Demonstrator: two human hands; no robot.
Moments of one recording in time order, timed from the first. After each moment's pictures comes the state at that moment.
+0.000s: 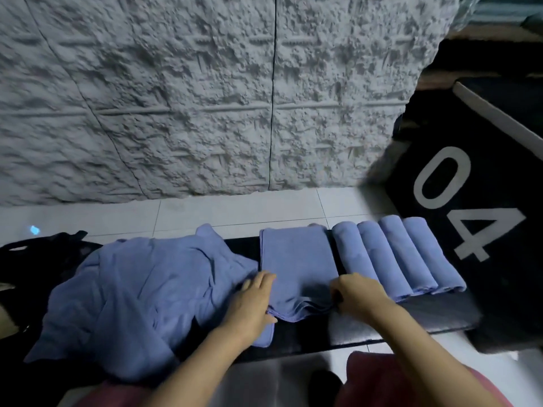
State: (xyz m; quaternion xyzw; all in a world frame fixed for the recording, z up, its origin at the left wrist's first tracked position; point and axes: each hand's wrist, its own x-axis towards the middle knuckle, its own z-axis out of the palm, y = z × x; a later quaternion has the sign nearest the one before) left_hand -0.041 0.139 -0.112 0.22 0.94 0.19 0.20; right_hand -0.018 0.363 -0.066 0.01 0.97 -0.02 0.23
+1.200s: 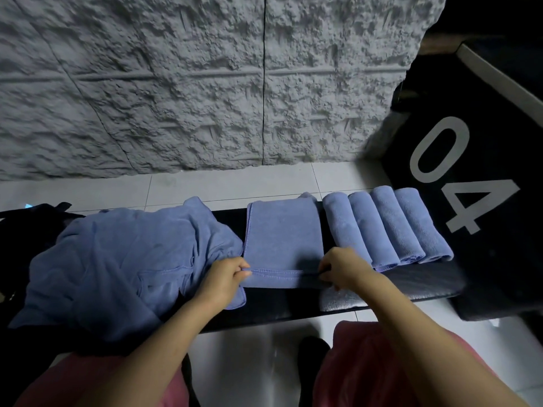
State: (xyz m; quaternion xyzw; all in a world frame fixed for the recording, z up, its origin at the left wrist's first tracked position) left_hand -0.042 0.116 -0.145 0.07 0.90 0.38 0.20; right_hand -0.017 0.369 -0.090 0.09 0.93 -0.17 0.30
